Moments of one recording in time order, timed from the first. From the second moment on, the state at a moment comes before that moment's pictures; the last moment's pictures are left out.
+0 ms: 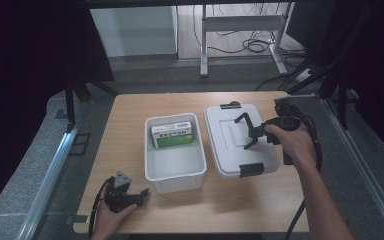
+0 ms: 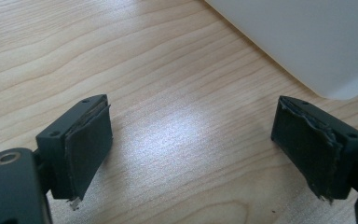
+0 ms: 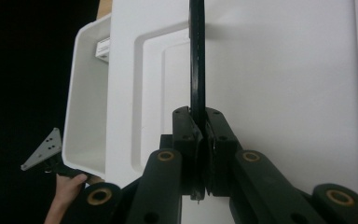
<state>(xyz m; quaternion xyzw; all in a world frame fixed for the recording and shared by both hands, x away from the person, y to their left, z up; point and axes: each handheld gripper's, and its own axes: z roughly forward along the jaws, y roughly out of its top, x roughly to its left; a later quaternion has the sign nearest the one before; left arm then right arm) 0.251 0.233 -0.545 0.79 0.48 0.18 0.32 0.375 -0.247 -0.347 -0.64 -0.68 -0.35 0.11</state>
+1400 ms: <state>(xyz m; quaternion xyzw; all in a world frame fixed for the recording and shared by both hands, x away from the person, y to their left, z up) 0.251 0.233 -0.545 0.80 0.48 0.18 0.32 0.382 -0.176 -0.336 -0.61 -0.70 -0.35 0.14</state>
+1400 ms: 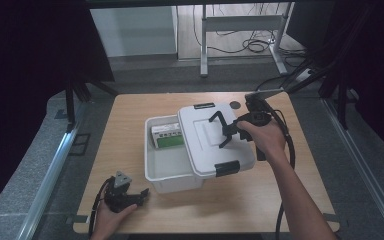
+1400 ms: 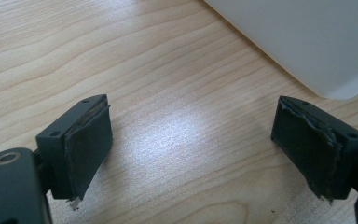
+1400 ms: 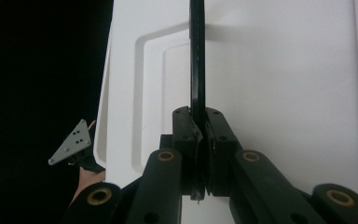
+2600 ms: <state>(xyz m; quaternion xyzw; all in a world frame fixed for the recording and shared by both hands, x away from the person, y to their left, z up) 0.251 0.234 -0.545 0.80 0.48 0.18 0.32 0.377 -0.130 -0.327 -0.61 -0.70 -0.34 0.14</state>
